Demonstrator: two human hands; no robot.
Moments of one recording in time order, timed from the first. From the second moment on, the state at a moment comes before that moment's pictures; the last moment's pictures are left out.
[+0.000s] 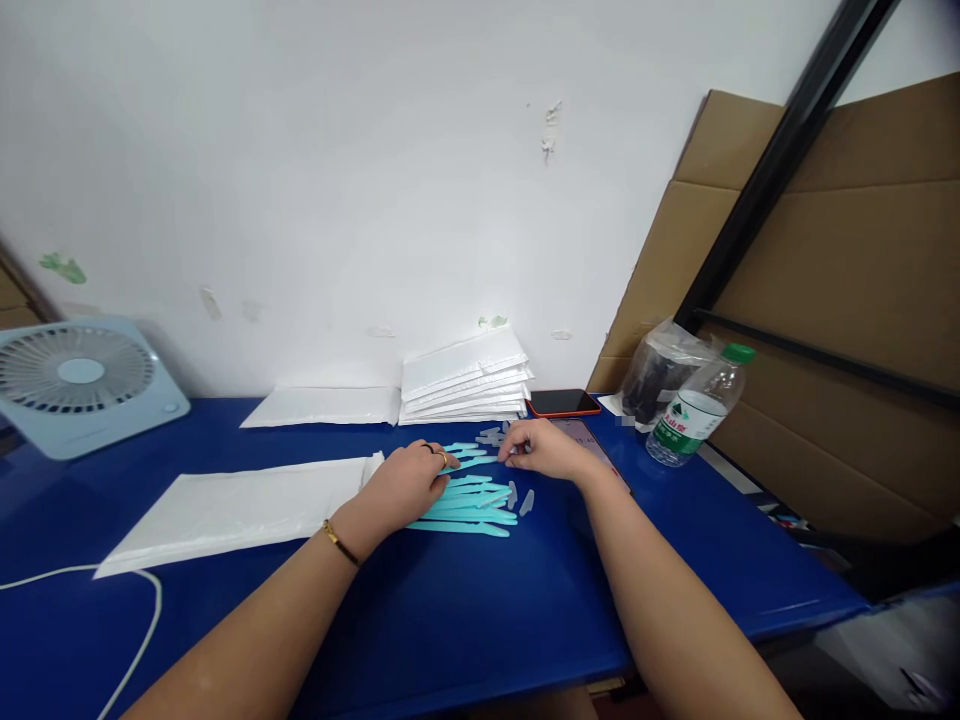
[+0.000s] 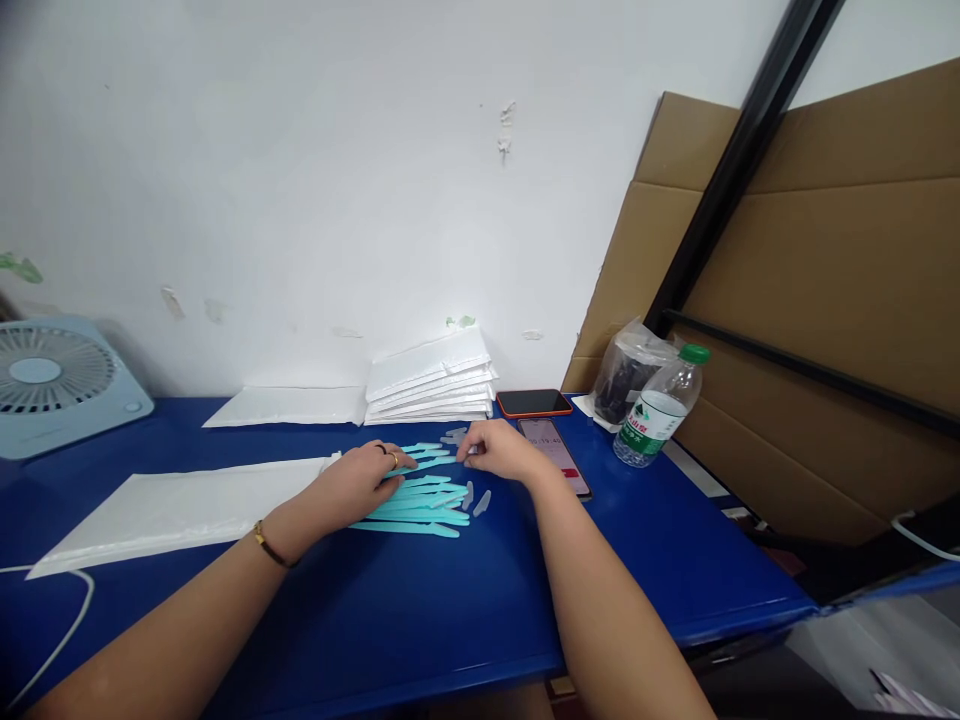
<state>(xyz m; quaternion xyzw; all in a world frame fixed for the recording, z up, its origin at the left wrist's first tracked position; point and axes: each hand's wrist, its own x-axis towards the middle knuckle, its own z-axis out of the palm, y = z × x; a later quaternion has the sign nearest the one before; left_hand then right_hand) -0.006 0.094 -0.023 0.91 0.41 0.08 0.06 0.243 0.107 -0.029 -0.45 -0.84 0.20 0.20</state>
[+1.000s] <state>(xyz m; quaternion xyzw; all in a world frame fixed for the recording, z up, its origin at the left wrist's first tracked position) 0.001 0.057 -0.019 0.91 0.40 0.01 0.08 0.241 0.110 -0.040 -0.49 -0.82 0.24 0.17</state>
